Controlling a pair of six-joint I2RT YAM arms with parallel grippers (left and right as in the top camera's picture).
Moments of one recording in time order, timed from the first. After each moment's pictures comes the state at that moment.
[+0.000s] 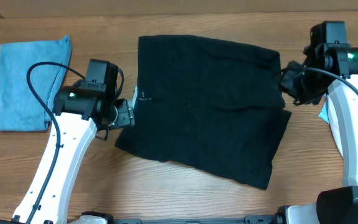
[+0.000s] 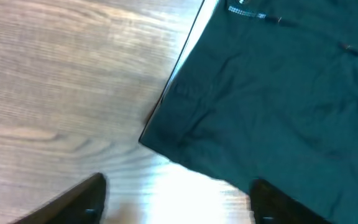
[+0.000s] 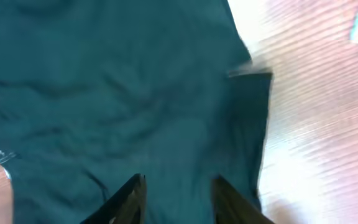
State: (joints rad) left arm -0.18 1.42 1.28 -1.19 -0.04 -0.39; right arm -0.04 1.61 1.64 -1.37 -0.11 0.47
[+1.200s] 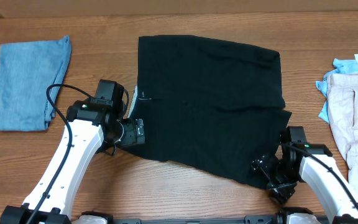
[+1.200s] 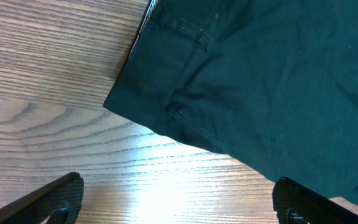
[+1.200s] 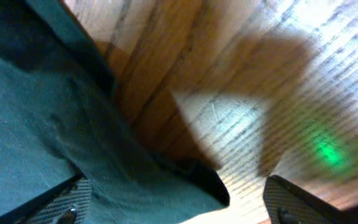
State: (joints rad) left arm -0.18 1.42 1.04 -1.09 0.09 -0.39; right arm -0.04 1.26 0.50 -0.94 -0.25 0.90
